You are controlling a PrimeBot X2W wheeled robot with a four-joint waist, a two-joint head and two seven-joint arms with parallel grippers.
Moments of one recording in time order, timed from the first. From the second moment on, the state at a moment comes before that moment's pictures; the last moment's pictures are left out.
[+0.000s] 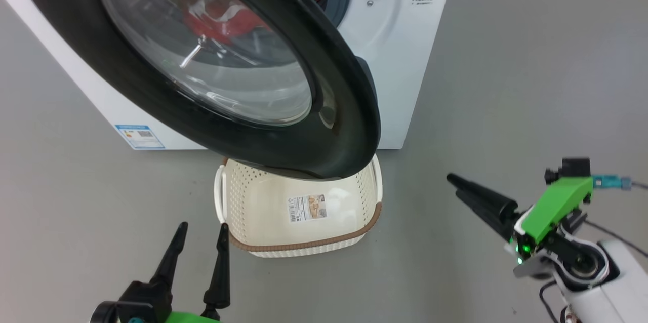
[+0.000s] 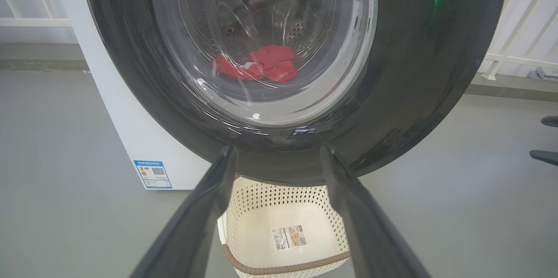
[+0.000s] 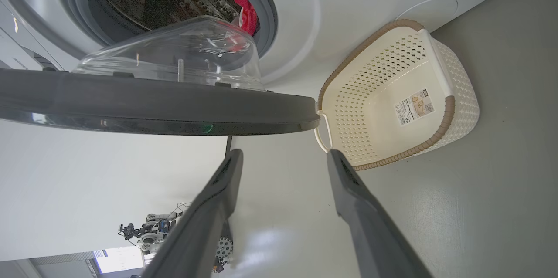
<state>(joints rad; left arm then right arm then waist) -0.06 0.04 -0.12 0.18 -0.20 0.00 -0.25 -0.37 -0.23 0.17 0.49 1.56 0.13 0.53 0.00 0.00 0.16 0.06</state>
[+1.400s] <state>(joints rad) -0.03 0.04 -0.10 0.21 -0.20 -0.01 -0.25 -0.21 -0.38 0.43 0.48 0.89 0.13 -0.25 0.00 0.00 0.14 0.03</state>
